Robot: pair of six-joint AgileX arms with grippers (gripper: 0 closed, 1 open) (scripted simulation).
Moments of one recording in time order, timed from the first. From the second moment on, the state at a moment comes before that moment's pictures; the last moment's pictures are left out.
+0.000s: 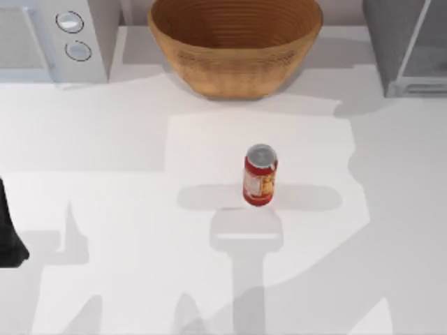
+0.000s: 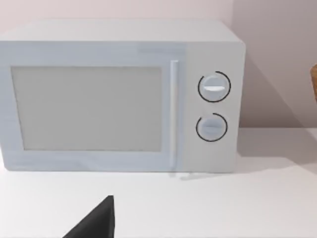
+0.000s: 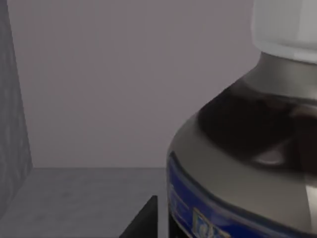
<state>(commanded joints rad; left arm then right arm) 0.00 0.00 0.00 0.00 0.00 0.00 -0.23 2.22 1.21 1.01 -0.19 0.01</state>
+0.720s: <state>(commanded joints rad) 0.00 0.00 0.00 0.00 0.00 0.00 -0.23 2.22 1.21 1.01 -0.19 0.01</state>
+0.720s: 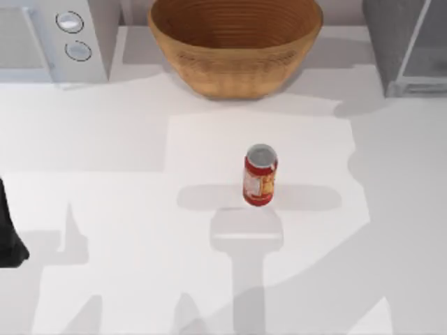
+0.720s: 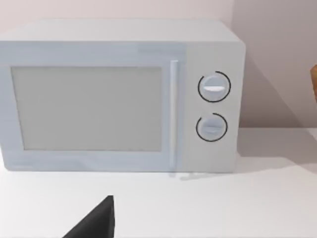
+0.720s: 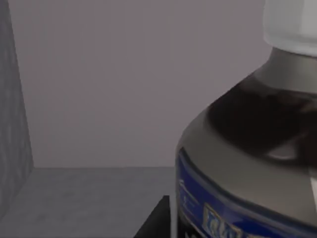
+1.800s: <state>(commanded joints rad) 0.00 0.00 0.00 0.00 0.00 0.00 -0.23 2.08 1.24 0.85 -0.20 0.02</state>
